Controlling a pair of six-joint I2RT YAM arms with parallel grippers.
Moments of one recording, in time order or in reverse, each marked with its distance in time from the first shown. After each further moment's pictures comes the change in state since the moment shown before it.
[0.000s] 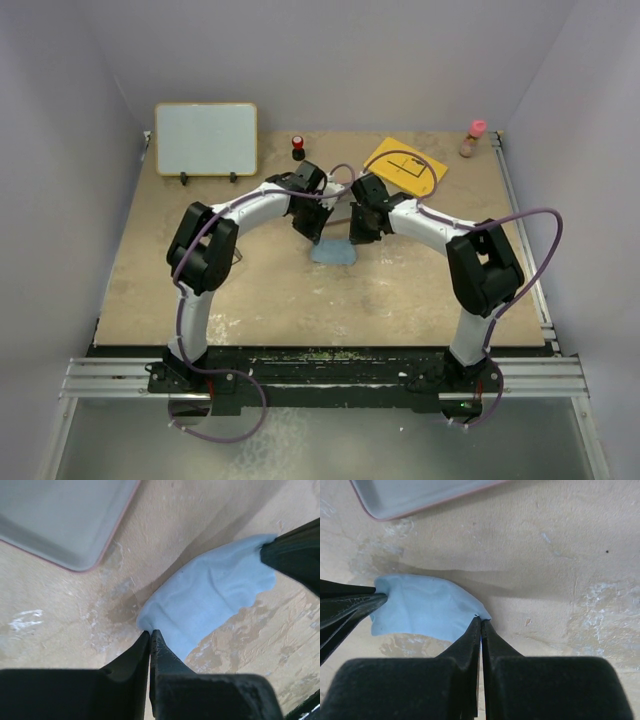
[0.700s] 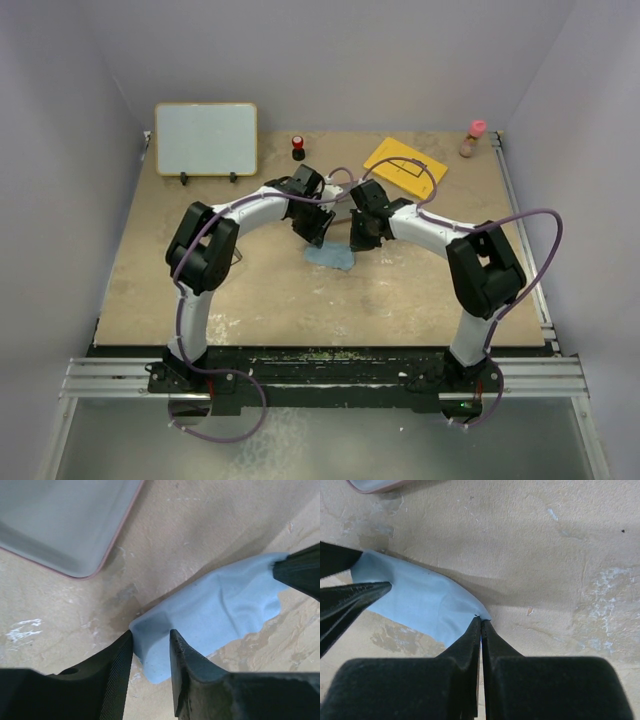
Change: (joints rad) left arm 0.010 -0.001 -0.037 0.073 0.003 0.017; right arm 0.010 -0.026 -0.055 0.018 -0.022 0.000
